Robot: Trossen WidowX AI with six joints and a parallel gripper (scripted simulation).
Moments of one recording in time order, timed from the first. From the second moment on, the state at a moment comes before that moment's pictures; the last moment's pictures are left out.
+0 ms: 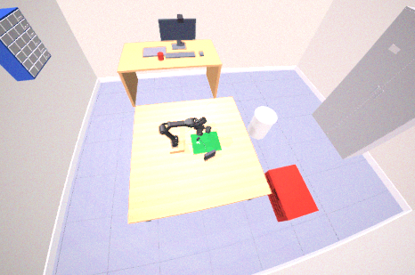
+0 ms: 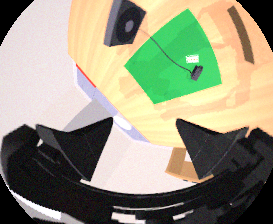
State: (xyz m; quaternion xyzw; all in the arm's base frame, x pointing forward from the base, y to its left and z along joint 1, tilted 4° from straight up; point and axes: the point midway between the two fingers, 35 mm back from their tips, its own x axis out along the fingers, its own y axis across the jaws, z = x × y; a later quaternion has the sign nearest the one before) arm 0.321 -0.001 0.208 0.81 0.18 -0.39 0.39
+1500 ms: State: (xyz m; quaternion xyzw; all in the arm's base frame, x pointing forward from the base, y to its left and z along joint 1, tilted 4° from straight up) arm 0.255 0.023 0.026 0.74 0.22 -0.60 0.21
